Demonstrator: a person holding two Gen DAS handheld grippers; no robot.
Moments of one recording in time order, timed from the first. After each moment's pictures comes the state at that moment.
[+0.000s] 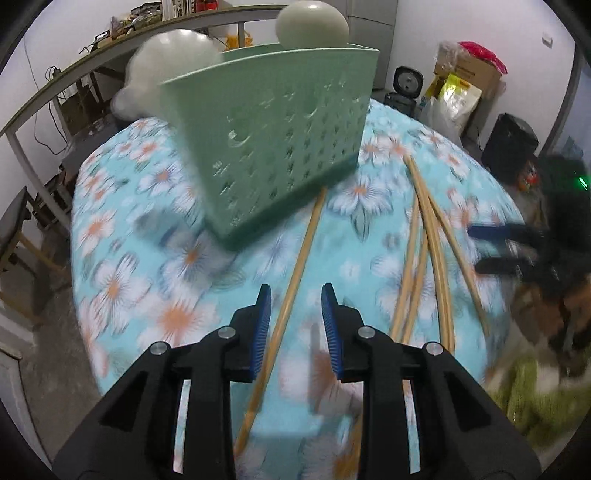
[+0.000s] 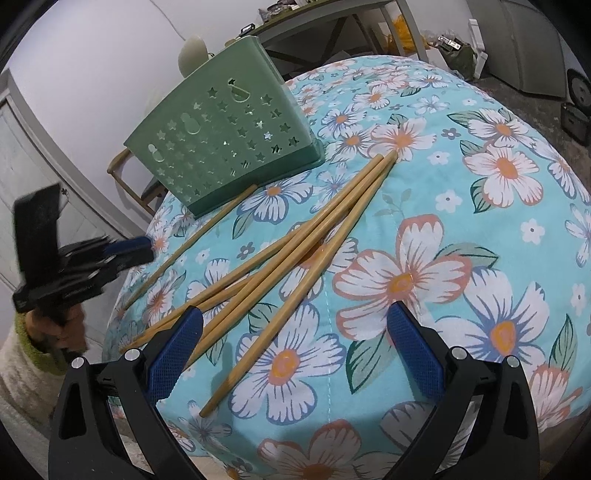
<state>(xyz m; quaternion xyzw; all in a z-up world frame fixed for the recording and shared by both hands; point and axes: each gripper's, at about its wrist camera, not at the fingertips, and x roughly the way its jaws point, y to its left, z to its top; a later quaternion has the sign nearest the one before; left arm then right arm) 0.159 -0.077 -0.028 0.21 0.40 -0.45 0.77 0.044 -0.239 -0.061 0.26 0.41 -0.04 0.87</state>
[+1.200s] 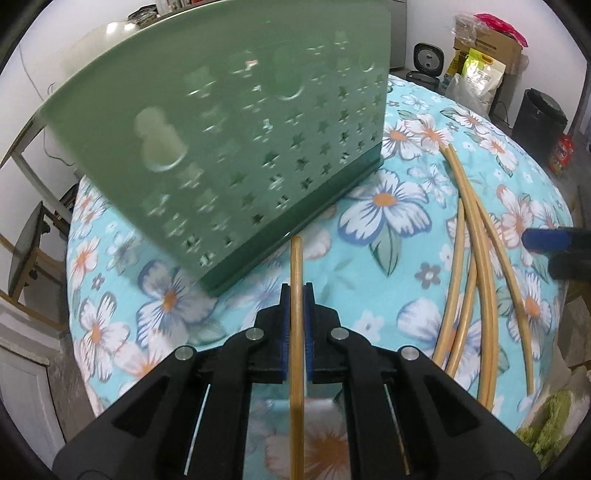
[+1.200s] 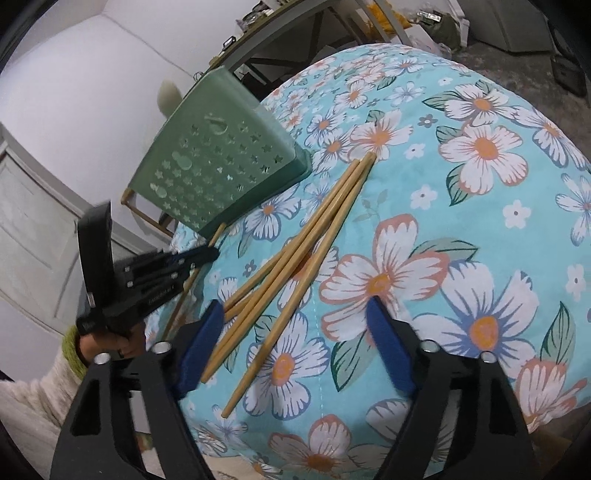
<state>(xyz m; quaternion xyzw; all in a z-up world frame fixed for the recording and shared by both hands) 0.166 -0.127 -0.057 0.27 0.40 -0.40 0.78 0.032 -0.272 -0.058 0.35 0.39 -0.02 0.85</state>
